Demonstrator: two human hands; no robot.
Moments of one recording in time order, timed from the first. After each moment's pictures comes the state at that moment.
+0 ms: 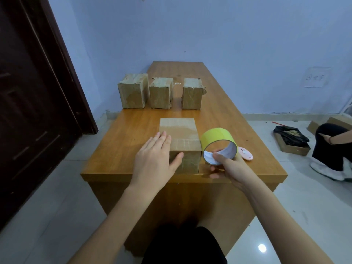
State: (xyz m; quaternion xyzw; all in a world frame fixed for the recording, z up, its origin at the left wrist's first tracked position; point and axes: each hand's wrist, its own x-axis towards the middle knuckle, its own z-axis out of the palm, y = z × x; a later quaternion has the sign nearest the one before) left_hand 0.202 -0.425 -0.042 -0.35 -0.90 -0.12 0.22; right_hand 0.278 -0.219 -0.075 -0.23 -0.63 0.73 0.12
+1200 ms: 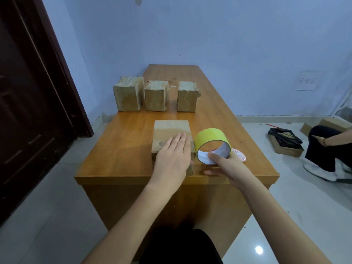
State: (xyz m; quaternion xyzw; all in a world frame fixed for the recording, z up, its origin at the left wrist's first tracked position) left_hand 0.212 -0.377 -0.048 -0.43 -0.87 -0.07 0.24; right_hand 0.278 -0.215 -0.068 -0.25 -0.67 0.68 0.15
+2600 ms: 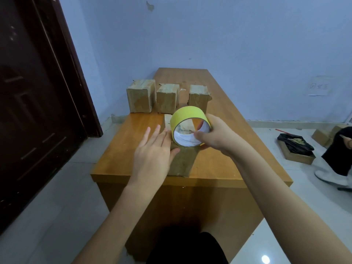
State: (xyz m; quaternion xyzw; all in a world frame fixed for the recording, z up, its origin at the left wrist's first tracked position) left_hand 0.203 -0.441 -0.016 -0.36 -0.89 -0.11 0.26; right_hand 0.233 -0.266 0.021 -0.12 -0.88 0.44 0.14
